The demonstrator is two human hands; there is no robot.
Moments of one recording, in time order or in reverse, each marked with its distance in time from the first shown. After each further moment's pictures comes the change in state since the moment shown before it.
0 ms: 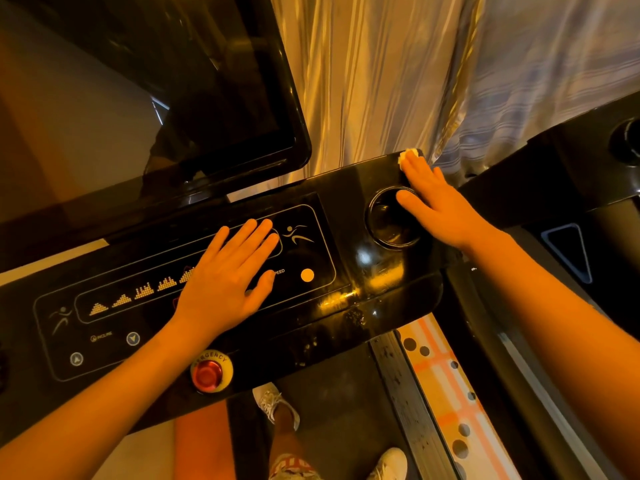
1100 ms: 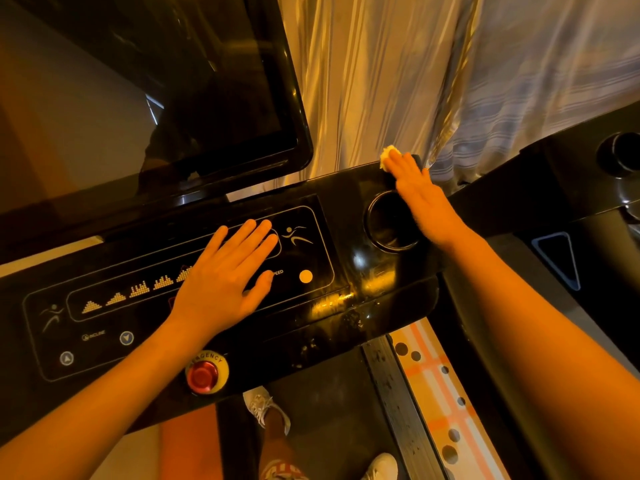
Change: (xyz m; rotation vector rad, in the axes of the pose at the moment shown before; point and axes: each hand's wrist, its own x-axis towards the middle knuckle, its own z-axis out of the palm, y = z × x) left_hand -0.002 -0.002 0.000 -0.006 -0.007 -0.004; right_hand 0.016 0.000 0.018 0.135 0.083 -0.054
